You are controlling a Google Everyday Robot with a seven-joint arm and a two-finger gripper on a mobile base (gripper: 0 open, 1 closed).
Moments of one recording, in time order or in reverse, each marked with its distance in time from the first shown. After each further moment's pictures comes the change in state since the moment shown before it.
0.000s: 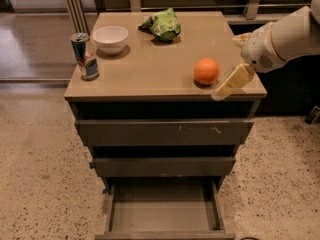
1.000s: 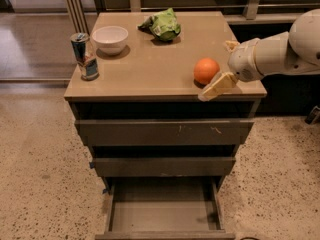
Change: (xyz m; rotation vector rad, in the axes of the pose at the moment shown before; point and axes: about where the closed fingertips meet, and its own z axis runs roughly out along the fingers) arm 0.004 -0.020 0.053 0.080 -0.133 -0.009
